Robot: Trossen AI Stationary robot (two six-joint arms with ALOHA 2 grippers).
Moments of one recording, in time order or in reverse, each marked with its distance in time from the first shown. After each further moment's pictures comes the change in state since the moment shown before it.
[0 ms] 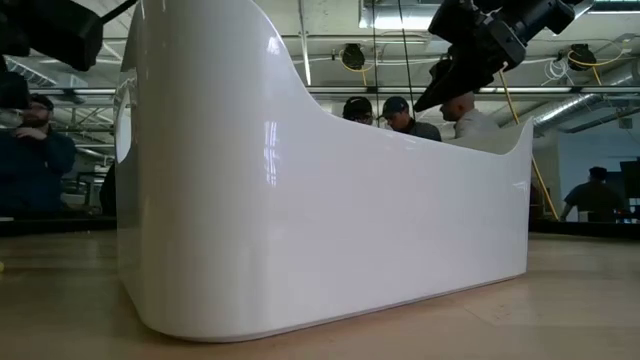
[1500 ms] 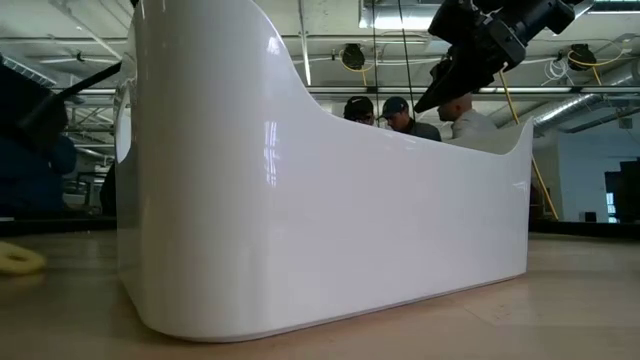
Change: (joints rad) left arm -0.106 0.356 -0.020 0.242 0.145 -0.069; right arm 0.000 0.000 0.000 -0.004 0.005 0.017
